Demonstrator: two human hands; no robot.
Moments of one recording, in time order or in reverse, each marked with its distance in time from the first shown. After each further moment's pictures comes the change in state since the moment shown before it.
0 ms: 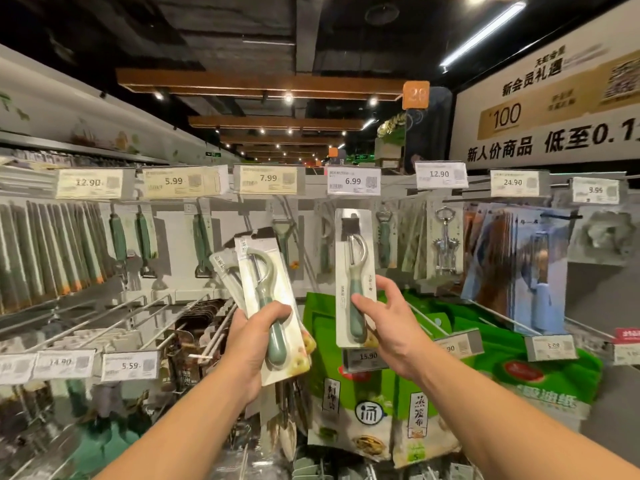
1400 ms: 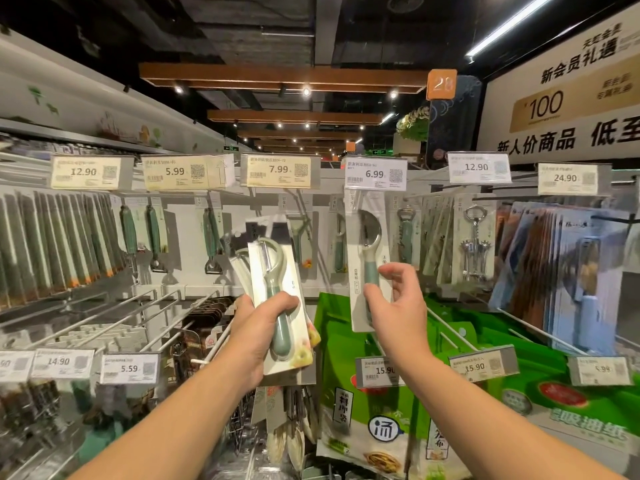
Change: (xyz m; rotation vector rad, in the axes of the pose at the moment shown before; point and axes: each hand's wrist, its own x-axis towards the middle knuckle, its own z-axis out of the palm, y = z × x) left_hand 0.020 0.015 0.007 0.046 -0.051 0.066; right_hand 0.031 0.008 0.022 -0.310 0.290 -0.355
